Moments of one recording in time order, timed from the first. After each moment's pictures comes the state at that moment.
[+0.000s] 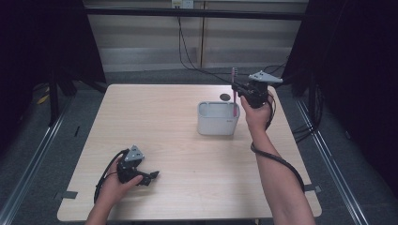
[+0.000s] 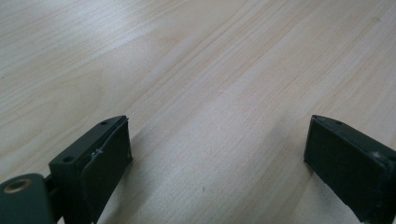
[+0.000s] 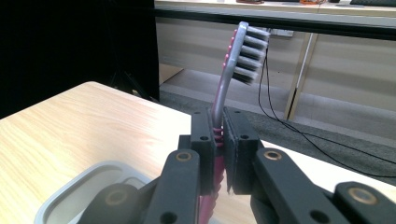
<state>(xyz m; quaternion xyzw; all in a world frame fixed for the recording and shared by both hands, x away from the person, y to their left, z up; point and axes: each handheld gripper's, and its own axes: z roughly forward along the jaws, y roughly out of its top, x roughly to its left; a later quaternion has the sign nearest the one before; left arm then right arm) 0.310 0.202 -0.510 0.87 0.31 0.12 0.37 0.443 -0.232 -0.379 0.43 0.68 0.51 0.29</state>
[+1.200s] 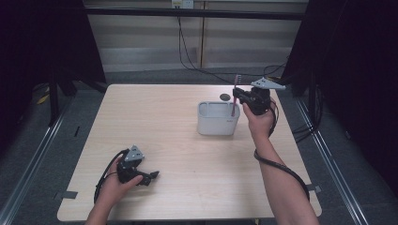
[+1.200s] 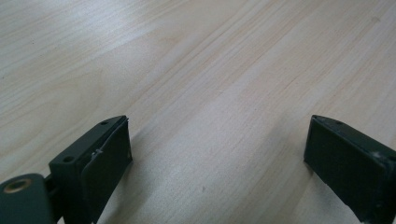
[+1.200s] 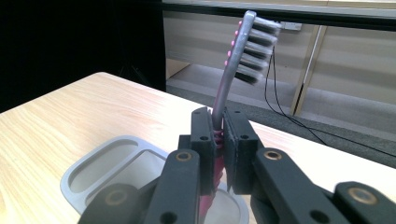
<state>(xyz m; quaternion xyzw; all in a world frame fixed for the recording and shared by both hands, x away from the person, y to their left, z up) 0.310 0.203 -0.509 0.87 0.31 0.13 0.36 0.423 -0.236 -0.387 0.43 0.69 0.51 0.28</state>
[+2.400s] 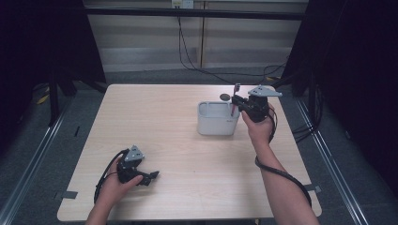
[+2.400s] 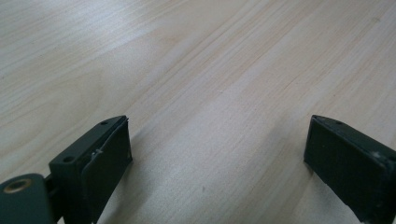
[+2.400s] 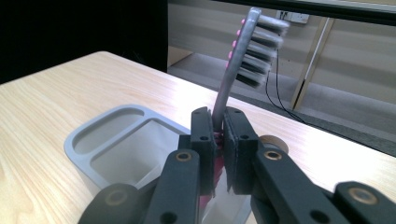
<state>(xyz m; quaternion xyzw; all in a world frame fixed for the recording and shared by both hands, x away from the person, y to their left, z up) 0.310 0.203 -0.509 0.87 0.31 0.13 0.36 0.411 -0.233 -0.404 0.41 0.71 0.49 0.28</state>
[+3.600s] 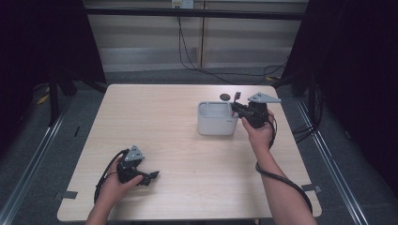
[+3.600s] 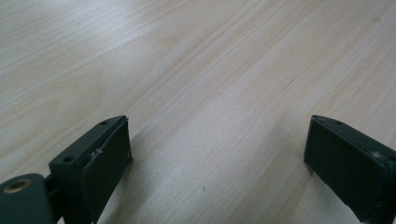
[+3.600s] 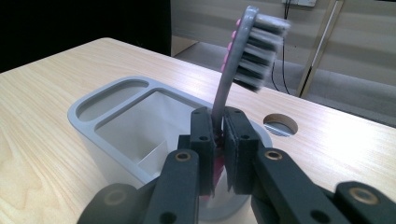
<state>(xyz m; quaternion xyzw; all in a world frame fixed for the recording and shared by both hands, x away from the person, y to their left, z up) 0.310 0.203 -0.509 0.87 0.31 0.13 0.36 0.403 -0.235 -0.423 0.42 0.72 0.49 0.26</state>
